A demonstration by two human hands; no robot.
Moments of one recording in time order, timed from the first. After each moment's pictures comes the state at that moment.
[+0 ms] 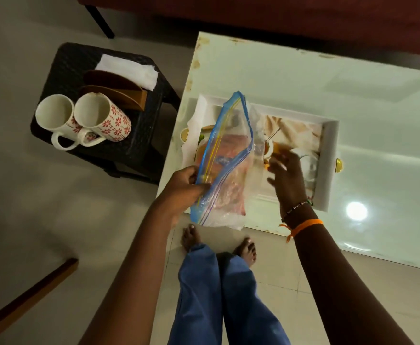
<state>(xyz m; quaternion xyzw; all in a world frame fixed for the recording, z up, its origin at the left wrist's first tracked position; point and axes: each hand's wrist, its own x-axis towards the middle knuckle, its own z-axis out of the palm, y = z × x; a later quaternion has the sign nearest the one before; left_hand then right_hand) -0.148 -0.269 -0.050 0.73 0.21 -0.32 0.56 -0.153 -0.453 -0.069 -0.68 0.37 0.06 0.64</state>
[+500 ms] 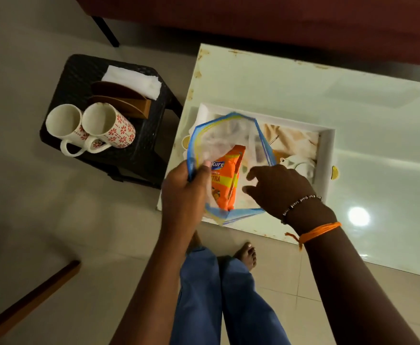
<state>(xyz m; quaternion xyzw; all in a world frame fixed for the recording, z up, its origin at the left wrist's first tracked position) -0.160 -0.295 0.009 0.80 0.20 -0.06 0.56 -0.145 -0.445 0.021 -0.94 -0.02 0.31 0.12</state>
